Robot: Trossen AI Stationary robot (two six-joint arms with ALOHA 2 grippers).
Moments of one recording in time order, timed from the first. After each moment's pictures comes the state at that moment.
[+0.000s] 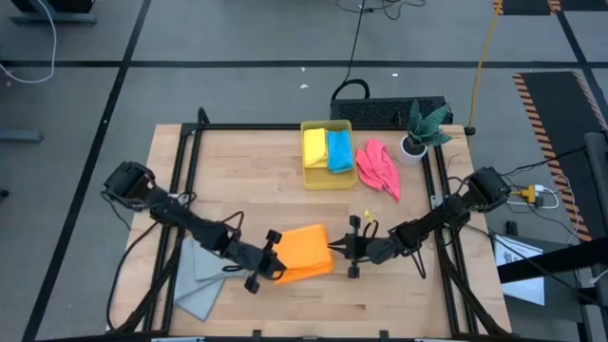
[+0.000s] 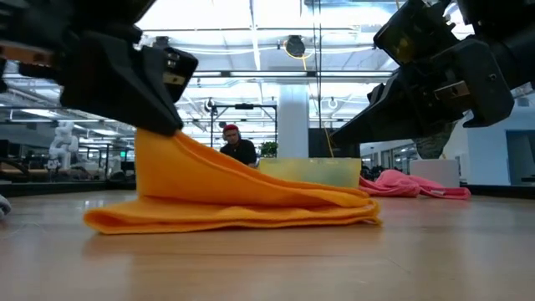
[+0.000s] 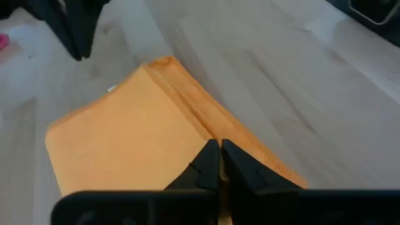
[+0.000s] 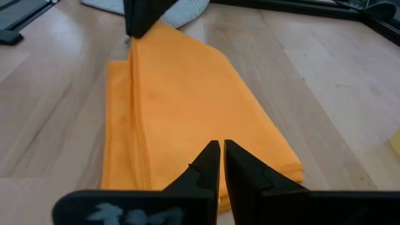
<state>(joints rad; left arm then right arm) -0.49 1.62 0.73 0.22 -0.16 0.13 0.48 1.70 0.53 0.69 0.52 0.15</state>
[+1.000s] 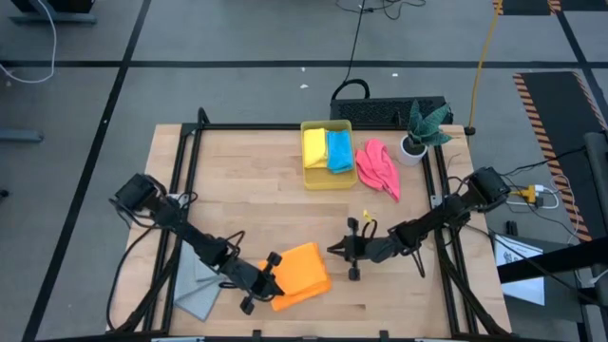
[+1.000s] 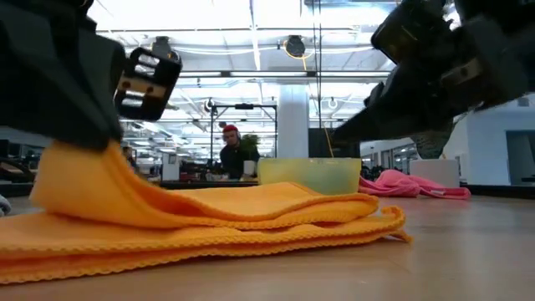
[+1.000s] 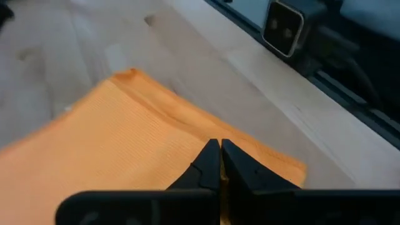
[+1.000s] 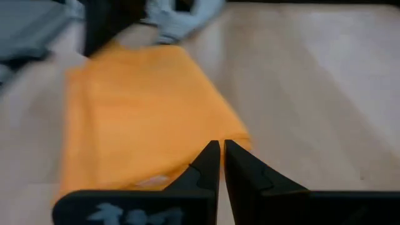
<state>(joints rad) -0.62 1.77 0.73 0.47 -0.11 0.04 0.47 1.70 0.53 0.71 0.43 0.22</state>
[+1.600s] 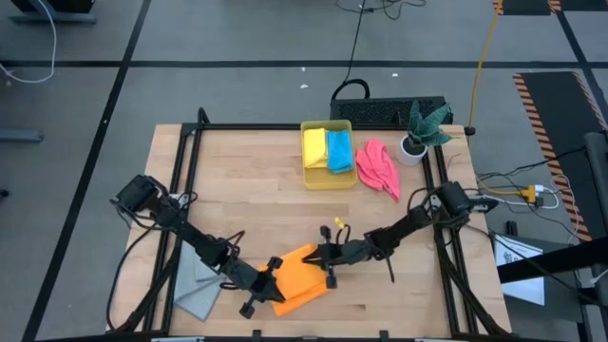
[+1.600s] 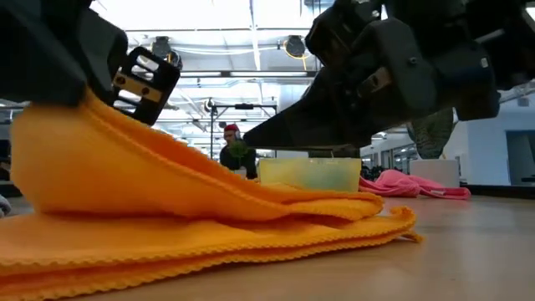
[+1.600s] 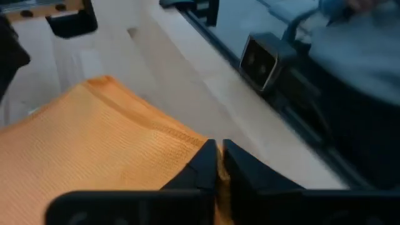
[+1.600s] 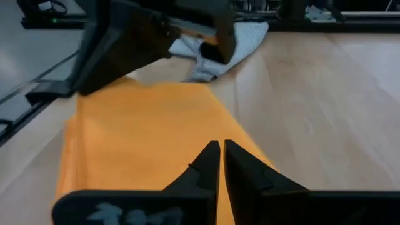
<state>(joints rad) -0.61 1.79 0.73 0.56 -0.02 -0.12 0.40 2.01 0.77 0.93 0.26 0.13</state>
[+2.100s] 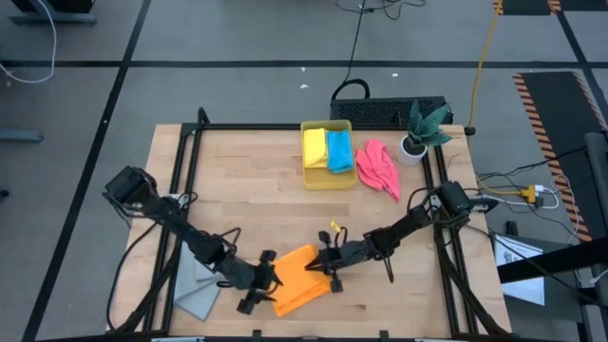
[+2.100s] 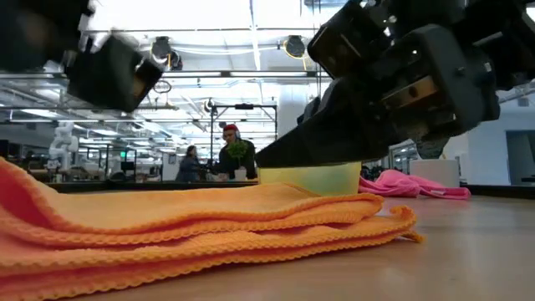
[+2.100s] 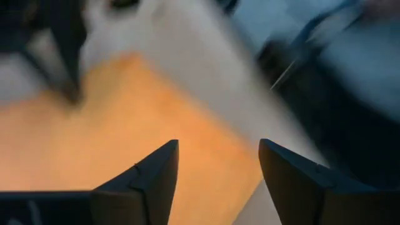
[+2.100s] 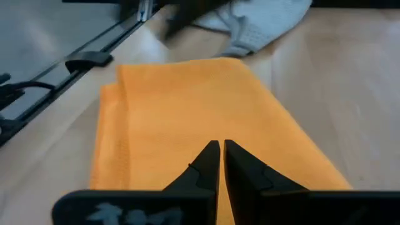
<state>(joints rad) -0.62 1.67 0.77 0.27 -0.09 -0.26 0.39 2.02 0.77 0.87 0.13 0.12</state>
